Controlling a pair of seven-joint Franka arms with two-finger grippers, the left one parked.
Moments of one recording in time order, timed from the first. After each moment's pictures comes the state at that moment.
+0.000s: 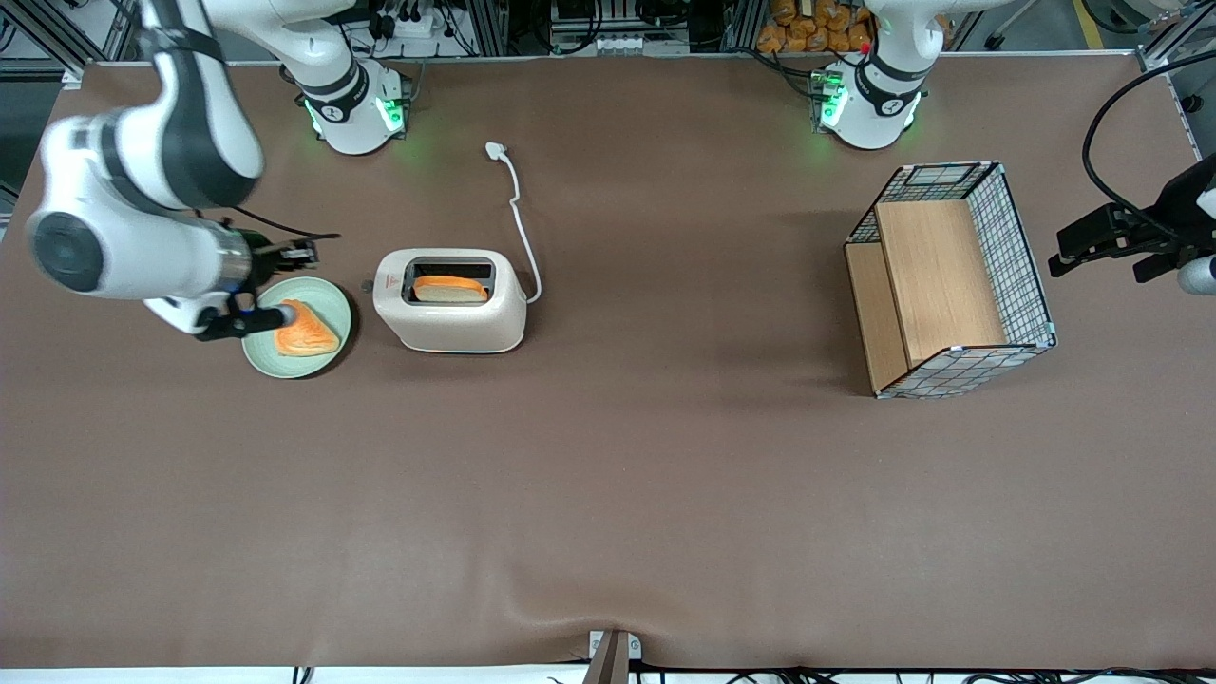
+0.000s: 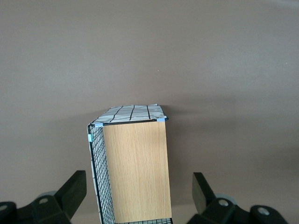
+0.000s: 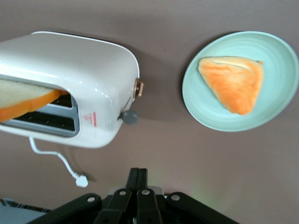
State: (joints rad) arm 0.22 0.10 -0.10 -1.97 0.14 1.64 -0.08
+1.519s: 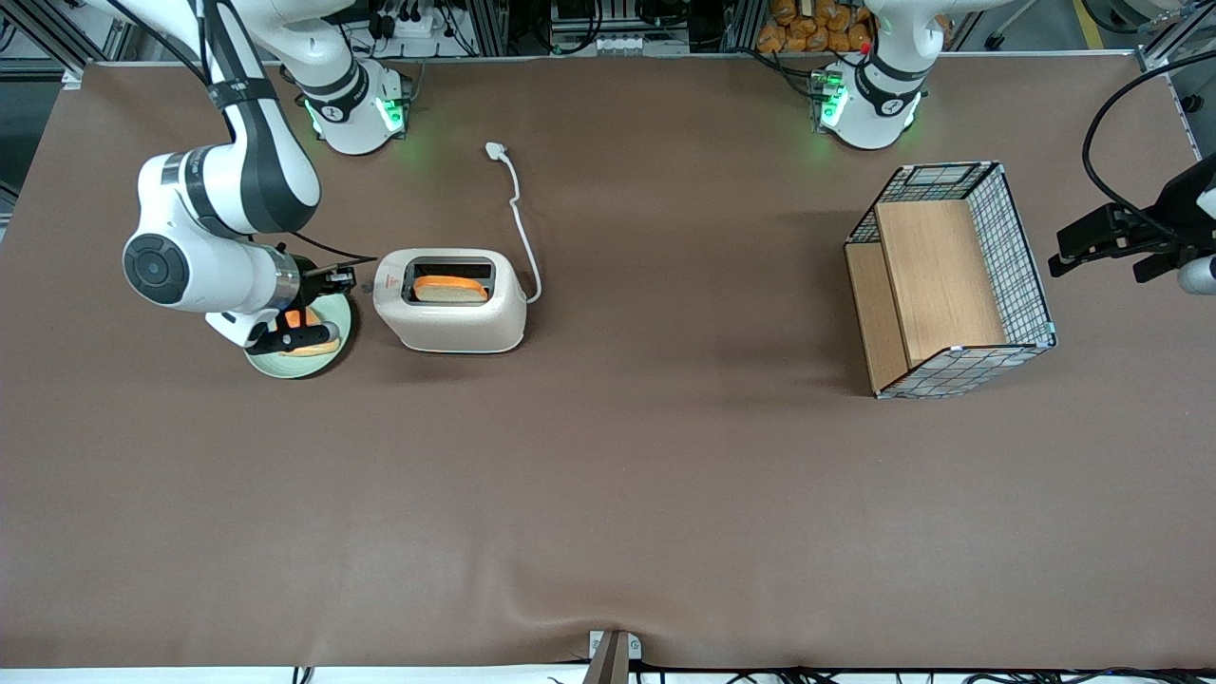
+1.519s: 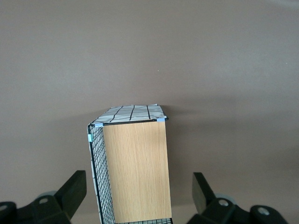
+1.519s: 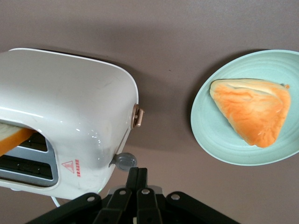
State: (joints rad) arm 0.25 0.14 -0.10 -2.09 0.16 1.86 -0.08
